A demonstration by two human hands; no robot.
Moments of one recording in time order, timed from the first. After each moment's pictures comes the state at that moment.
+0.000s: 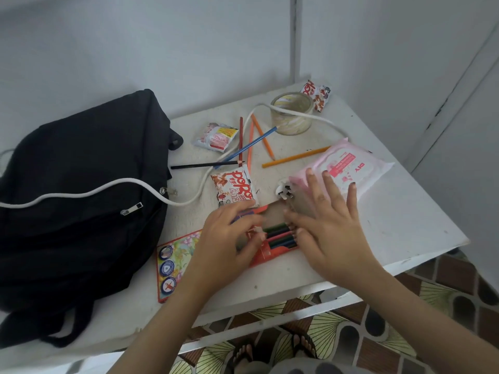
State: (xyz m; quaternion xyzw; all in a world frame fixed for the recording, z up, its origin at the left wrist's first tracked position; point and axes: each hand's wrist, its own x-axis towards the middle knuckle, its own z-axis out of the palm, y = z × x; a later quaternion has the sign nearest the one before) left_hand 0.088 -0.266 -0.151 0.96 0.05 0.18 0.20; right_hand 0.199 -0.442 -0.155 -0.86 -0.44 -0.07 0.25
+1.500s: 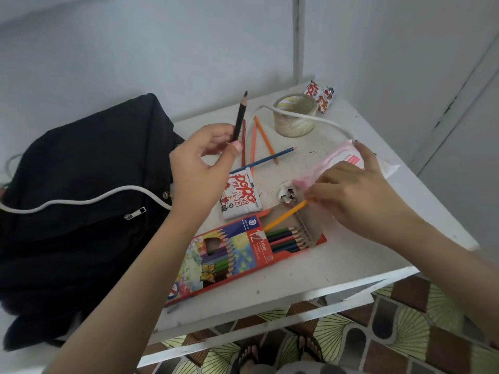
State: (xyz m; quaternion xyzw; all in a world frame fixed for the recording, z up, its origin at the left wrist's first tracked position) left_hand 0.148 -0.241 -0.066 0.82 0.13 0.41 0.37; right_hand 0.271 -0.447 -0.119 -0.79 -0.56 -0.20 0.13
